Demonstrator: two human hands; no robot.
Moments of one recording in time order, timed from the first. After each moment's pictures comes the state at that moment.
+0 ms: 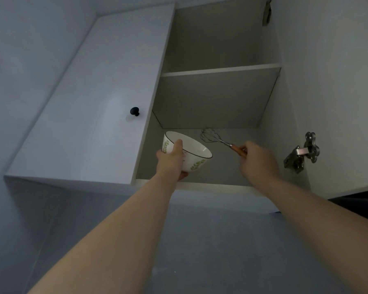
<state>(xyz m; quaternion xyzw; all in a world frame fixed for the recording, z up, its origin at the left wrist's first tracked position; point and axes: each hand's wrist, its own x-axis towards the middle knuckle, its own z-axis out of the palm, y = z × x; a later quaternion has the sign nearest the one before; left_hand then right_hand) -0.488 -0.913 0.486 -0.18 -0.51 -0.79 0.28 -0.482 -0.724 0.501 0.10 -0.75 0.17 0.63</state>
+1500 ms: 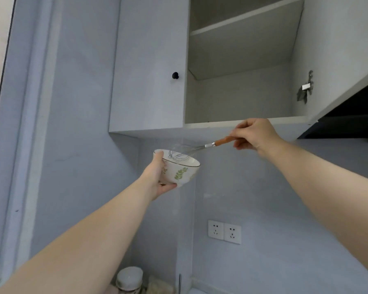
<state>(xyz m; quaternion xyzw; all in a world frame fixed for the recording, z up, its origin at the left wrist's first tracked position) -0.299 -0.998 0.302 0.04 -0.56 -0.81 0.18 -0.322 -0.776 0.387 0.26 -0.71 0.61 0.25</state>
